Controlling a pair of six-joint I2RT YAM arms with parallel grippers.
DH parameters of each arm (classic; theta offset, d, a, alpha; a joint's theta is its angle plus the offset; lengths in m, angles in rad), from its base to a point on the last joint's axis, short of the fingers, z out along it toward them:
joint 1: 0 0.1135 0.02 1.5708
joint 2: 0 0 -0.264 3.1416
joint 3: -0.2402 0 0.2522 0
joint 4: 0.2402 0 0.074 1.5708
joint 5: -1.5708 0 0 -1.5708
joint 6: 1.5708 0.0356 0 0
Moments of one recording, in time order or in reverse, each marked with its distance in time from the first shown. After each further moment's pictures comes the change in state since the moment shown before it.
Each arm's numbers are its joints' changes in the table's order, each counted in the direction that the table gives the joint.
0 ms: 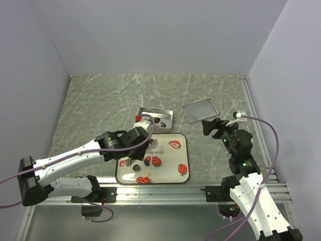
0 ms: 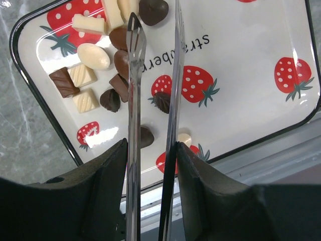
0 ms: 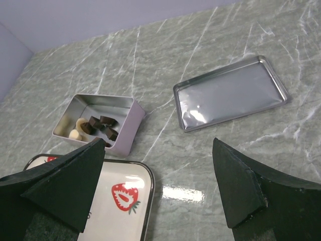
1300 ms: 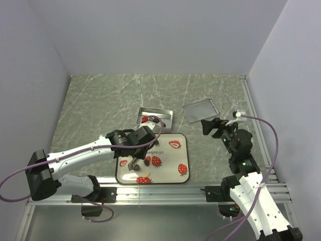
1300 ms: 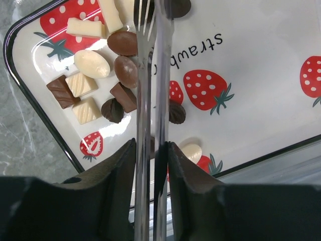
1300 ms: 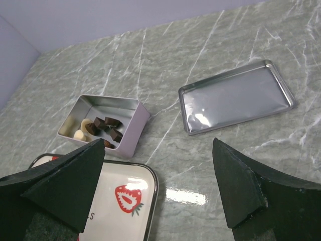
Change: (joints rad) left arm 0.022 -0.114 0.009 -0.054 -0.014 0.063; right arm 0.000 0.000 0.000 -0.030 0.022 0.000
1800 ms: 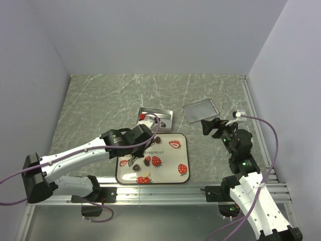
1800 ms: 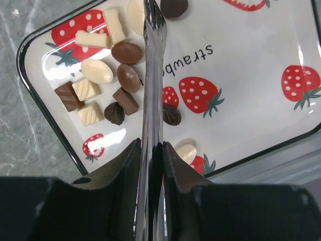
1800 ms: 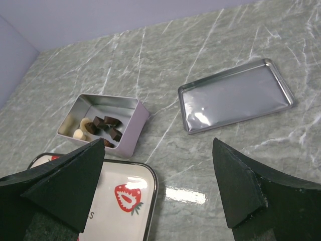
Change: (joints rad) left arm 0.001 0.049 -0.023 0.014 0.011 0.000; right arm 0.000 0.003 0.000 0.005 -0.001 0.000
